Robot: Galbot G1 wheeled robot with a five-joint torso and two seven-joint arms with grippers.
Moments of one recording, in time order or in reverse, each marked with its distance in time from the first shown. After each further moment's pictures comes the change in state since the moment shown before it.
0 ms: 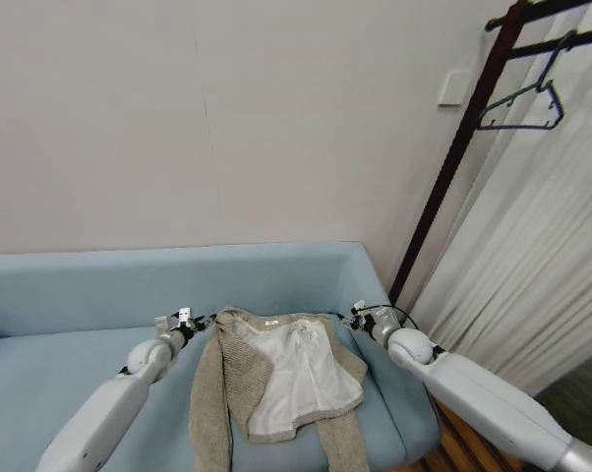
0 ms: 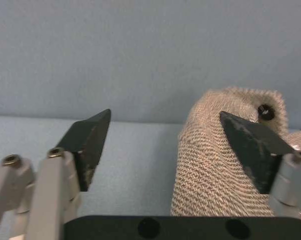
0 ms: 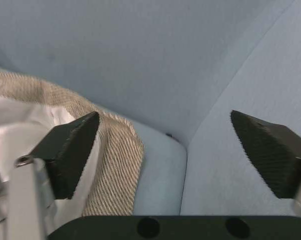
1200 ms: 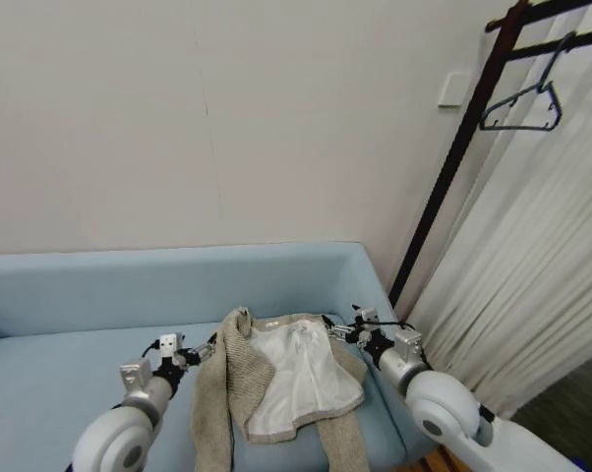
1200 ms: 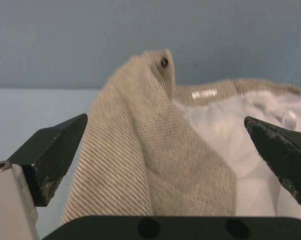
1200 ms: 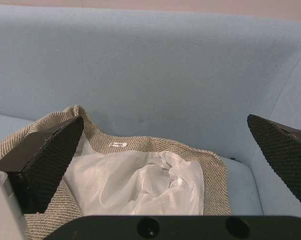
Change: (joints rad) left arm 0.546 -0.113 -0.111 -0.759 0.205 0.134 -0.426; right arm -0.543 0.063 0.416 0.593 0.056 -0.048 0.208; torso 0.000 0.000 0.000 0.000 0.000
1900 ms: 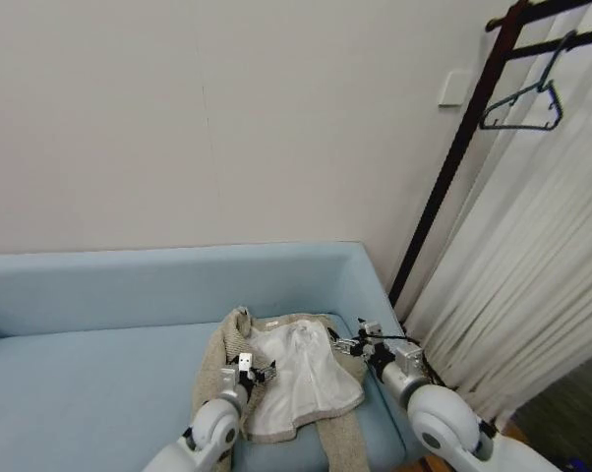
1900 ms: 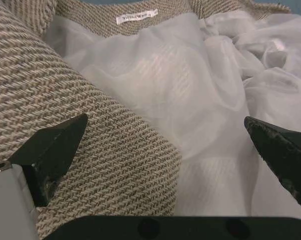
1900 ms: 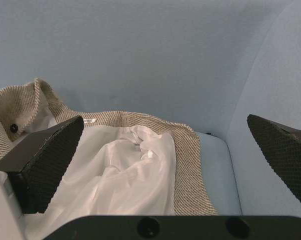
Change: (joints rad) left arm -0.413 -0.158 0.482 0.455 0.017 -0.059 -0.067; right arm -0.053 0.000 0.020 -0.087 -0.035 0.023 -0.003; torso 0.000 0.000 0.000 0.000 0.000
